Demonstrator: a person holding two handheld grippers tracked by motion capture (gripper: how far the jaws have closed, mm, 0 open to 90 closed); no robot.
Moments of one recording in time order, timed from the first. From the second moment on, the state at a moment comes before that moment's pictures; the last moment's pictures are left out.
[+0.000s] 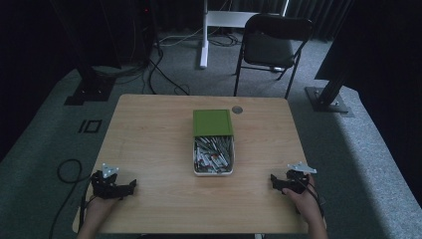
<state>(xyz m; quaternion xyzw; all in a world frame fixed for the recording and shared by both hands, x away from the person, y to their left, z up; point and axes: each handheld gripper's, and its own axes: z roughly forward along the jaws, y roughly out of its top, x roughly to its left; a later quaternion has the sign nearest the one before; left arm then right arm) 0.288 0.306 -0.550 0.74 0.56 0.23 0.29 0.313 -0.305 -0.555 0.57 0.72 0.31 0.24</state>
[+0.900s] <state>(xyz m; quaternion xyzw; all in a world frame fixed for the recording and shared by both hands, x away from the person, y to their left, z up) 0.288 0.306 -0.550 0.74 0.56 0.23 0.29 0.320 -0.281 -0.507 0.54 0.72 0.36 0.27</state>
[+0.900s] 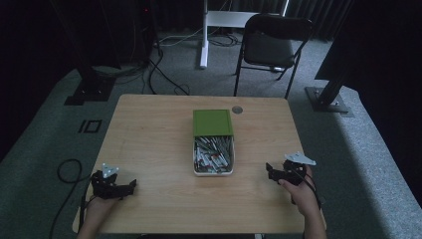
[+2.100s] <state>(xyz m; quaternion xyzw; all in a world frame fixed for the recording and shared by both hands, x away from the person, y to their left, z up) 0.288 0.305 -0.550 0.74 0.56 0.23 0.29 0.321 -0.201 -0.447 0.44 0.74 0.43 0.27</state>
